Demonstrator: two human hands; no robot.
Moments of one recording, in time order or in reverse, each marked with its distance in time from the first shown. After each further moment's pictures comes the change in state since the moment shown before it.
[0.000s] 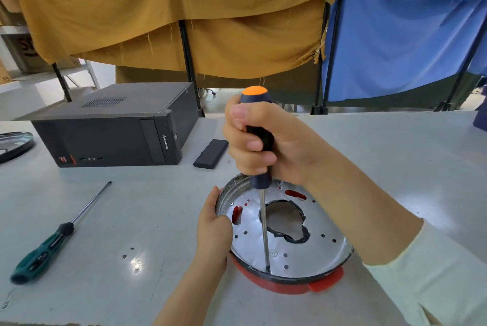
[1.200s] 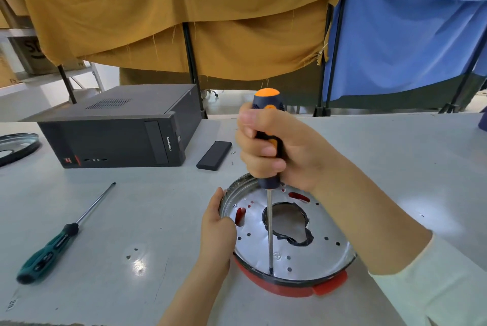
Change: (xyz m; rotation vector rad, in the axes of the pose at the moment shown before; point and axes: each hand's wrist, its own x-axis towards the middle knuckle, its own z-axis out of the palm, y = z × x) left_hand 0.003 -0.003 0.000 -0.013 -0.014 0.016; right_hand -0.006 0.003 -0.004 0.002 0.086 0.007
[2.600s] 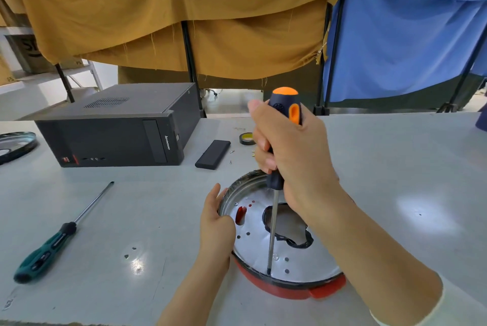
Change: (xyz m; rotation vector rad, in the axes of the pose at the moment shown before) left_hand -0.004 0.003 0.002 -0.040 -0.002 -0.028; right_hand -0.008 0.014 0.024 -0.179 0.631 -0.293
